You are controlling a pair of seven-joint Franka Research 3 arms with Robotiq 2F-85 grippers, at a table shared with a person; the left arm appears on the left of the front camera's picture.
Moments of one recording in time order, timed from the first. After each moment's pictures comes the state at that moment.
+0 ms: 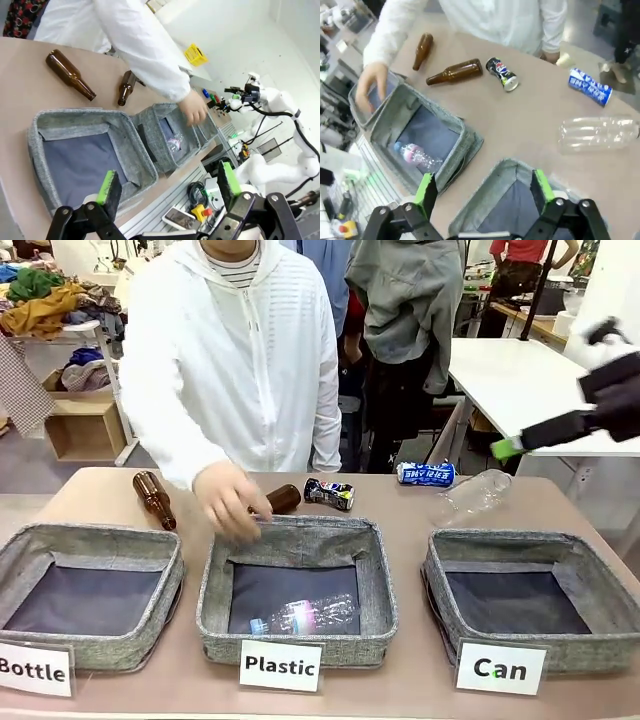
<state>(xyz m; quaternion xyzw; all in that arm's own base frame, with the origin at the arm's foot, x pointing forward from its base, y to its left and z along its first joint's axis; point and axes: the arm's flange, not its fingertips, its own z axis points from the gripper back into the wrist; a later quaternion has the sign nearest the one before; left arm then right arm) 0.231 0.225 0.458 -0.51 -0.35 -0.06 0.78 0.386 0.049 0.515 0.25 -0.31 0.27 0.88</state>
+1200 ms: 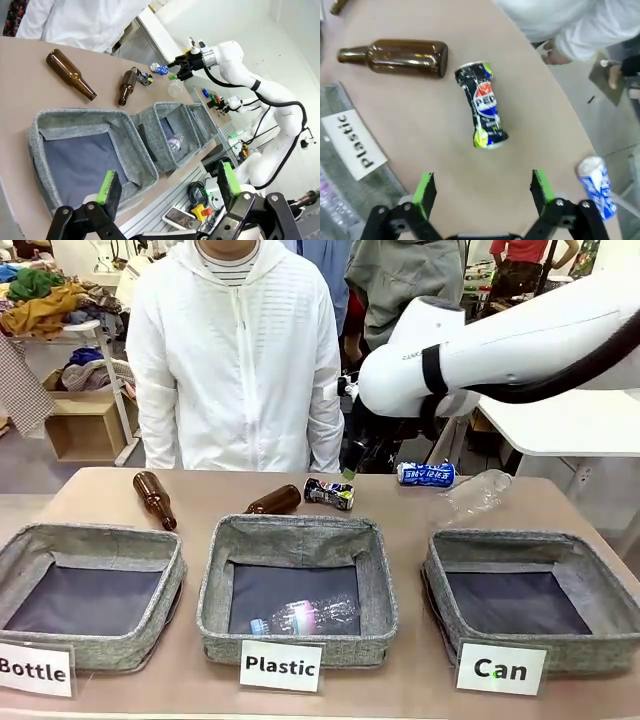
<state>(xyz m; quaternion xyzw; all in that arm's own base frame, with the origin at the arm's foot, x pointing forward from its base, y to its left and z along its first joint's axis) 0.232 0.225 0.457 -0.51 -0.35 -0.06 0.79 0.619 0.272 0.398 0.06 -0.15 0.45 0.88</state>
